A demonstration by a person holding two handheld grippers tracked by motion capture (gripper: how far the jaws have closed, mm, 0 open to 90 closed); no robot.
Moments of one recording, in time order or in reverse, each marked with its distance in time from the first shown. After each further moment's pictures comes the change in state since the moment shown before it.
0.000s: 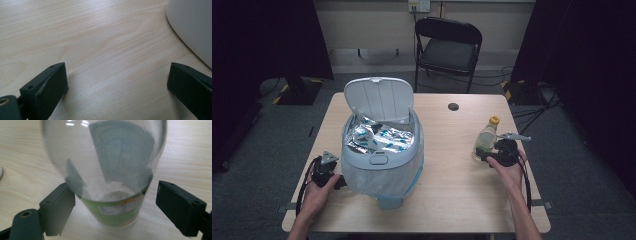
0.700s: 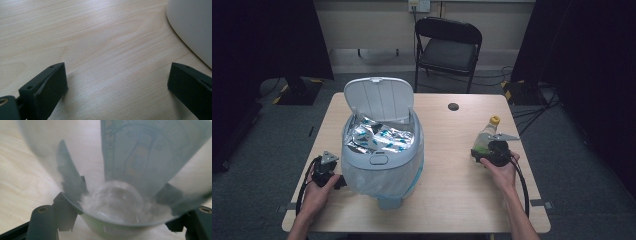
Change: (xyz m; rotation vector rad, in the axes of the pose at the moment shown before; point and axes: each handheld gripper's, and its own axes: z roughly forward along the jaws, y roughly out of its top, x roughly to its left) left arm 0.000 0.000 0.001 0.000 -0.003 -0.001; right arm 0.013 -0.006 0.019 0.037 -0.001 -0.097
